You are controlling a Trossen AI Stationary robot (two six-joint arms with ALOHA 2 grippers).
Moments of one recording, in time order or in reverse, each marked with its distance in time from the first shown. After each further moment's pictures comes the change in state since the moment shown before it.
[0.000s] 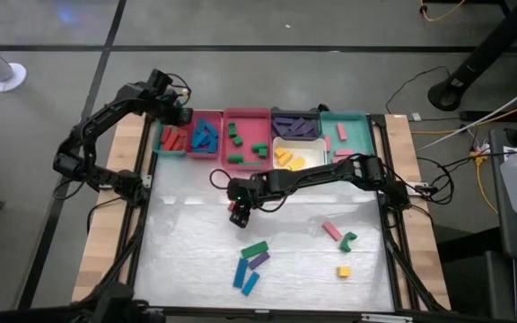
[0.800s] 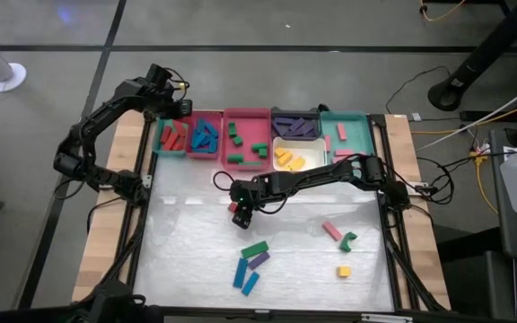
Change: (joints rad) left arm -0.001 0.006 0.063 0.000 -0.077 -0.126; right arm -0.002 0.000 -0.106 0.109 -0.028 0.004
